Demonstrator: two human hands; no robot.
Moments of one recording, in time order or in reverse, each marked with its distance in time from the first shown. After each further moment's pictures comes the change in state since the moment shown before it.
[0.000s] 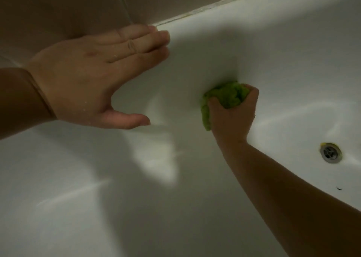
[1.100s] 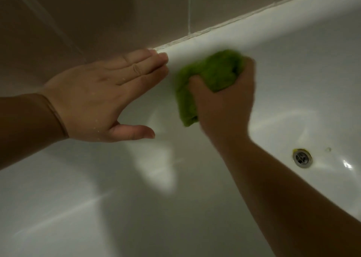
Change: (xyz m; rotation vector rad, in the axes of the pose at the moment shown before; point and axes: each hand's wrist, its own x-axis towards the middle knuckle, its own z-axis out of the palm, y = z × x) left_hand 0.061 0.006 0.008 0.066 -0.012 0.136; right_hand 0.024 -0.112 -0.042 0.178 -0.137 -0.233
